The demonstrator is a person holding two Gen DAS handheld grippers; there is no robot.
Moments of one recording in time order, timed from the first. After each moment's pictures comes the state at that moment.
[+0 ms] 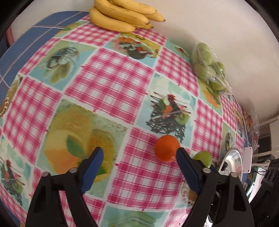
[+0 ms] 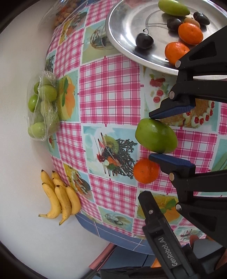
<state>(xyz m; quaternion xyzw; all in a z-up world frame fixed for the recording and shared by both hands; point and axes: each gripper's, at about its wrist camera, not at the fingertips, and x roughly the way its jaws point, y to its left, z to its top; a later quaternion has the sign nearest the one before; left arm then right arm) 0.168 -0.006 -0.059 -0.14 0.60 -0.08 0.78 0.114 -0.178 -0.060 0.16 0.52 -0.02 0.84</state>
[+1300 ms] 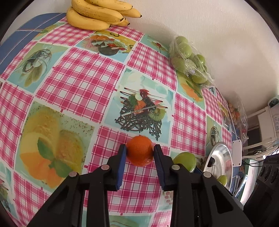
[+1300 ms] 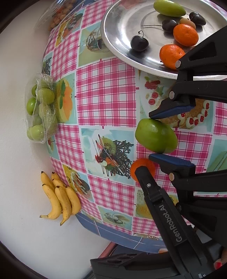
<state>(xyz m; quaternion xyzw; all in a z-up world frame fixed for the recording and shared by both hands) 0.169 -0.029 -0.058 -0.15 0.58 -0.15 0.78 0.108 -0.181 -0.056 0.17 0.53 -0.01 0.83</state>
